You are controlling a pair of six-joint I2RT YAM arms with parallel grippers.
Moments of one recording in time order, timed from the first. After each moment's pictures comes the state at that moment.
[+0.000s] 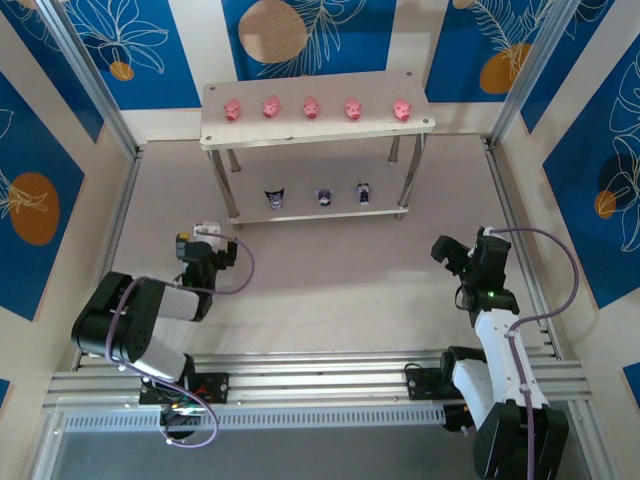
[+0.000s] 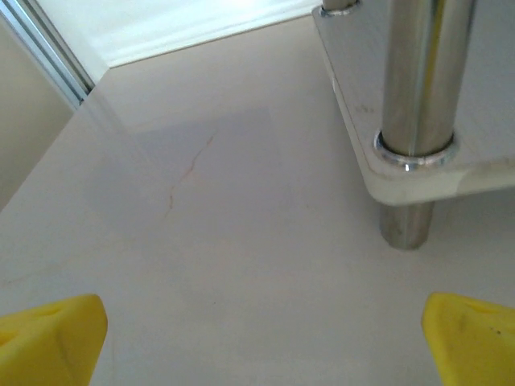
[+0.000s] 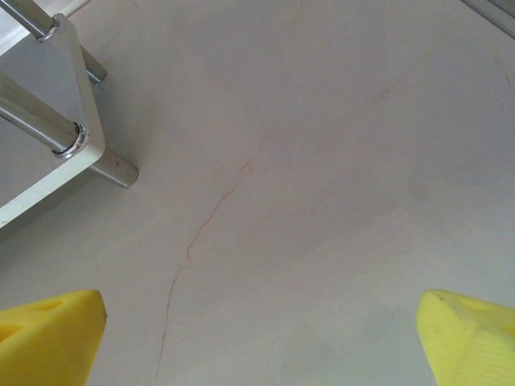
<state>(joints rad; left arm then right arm) -0.22 1.52 0.26 0.91 -0.34 0.13 -0.16 0.79 0.44 -0.28 -0.02 0.41</state>
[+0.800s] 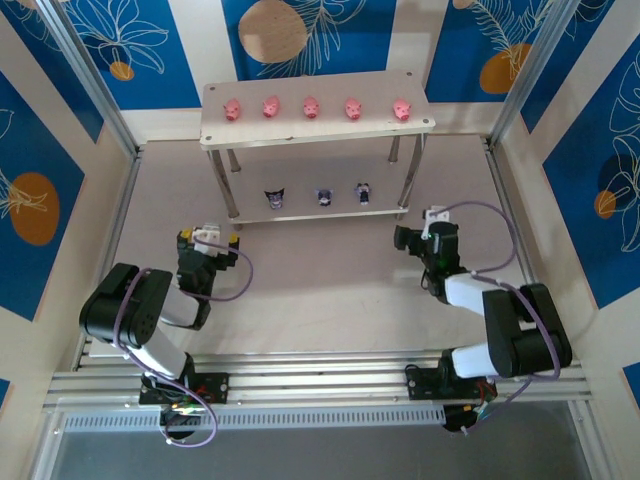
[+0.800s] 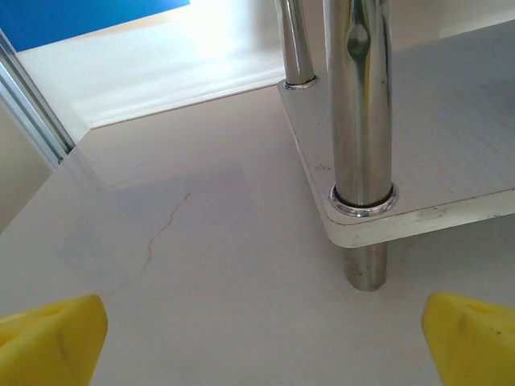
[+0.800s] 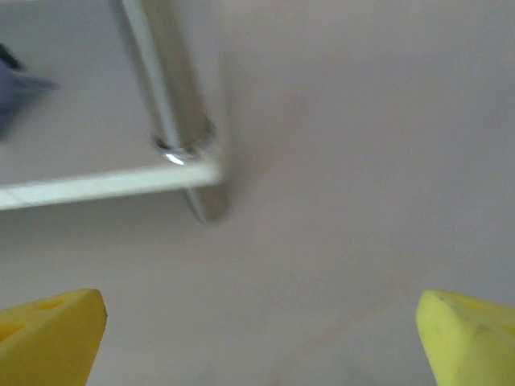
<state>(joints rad) -0.19 1.61 0.20 1.22 -0.22 0.17 0.16 1.40 0.42 0.52 0.13 0.11</state>
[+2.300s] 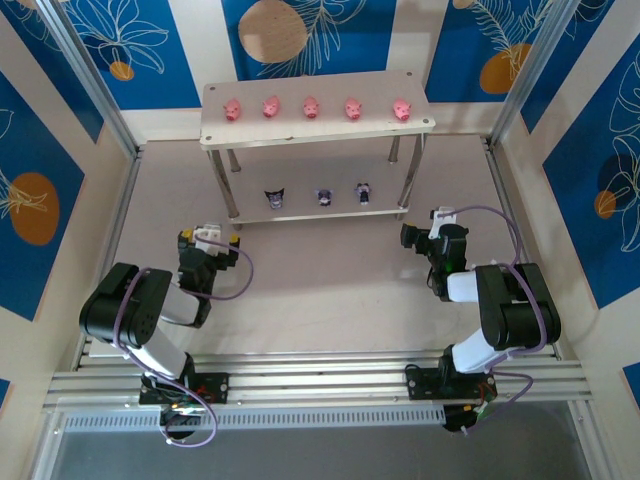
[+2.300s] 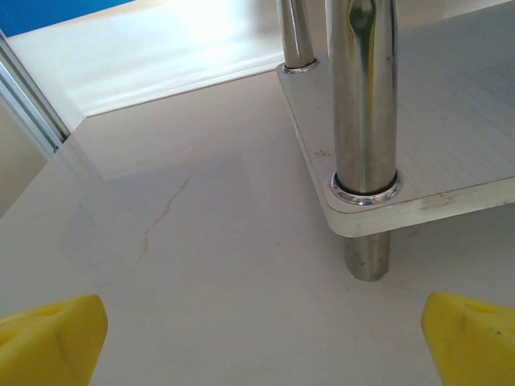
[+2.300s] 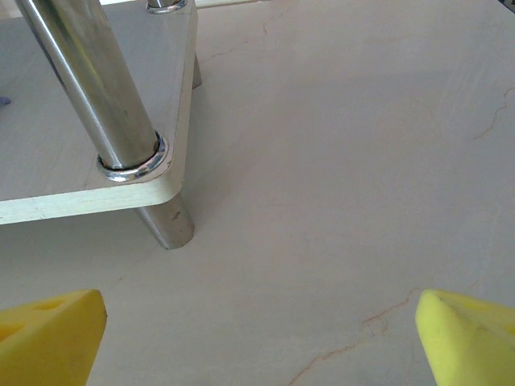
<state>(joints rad) -0.19 1.61 0.22 1.16 -0.22 0.16 0.03 1.53 0.38 0.74 0.03 0.11</state>
